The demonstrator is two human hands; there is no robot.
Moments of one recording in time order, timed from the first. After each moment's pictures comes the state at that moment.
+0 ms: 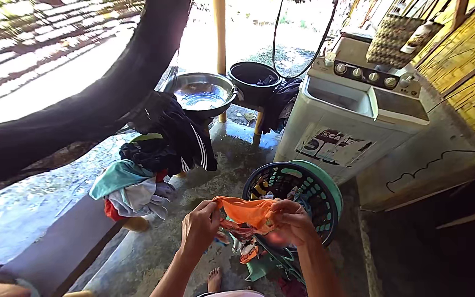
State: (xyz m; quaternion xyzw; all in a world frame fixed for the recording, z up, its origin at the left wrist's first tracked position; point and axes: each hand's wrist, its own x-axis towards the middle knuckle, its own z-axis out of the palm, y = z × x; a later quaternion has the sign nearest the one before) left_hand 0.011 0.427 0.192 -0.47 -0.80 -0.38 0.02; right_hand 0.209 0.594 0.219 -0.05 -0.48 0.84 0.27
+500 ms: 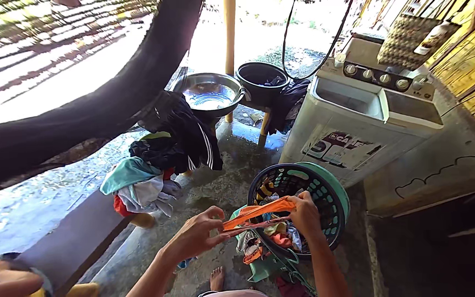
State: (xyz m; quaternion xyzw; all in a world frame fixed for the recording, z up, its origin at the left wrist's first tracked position) left_hand -0.026 0.396 0.211 -0.62 -0.70 -0.25 -0.26; right_hand 0.202 0.624 0.220 -0.48 -0.85 0.20 0.06
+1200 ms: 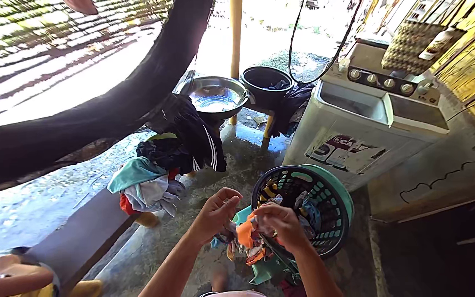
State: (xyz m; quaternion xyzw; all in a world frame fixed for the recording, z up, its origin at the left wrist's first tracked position) left_hand -0.001 0.423 0.249 -0.38 -0.53 -0.65 -0.40; right_hand 0.179 0.556 0.231 -0.15 -0.71 0.64 0.23
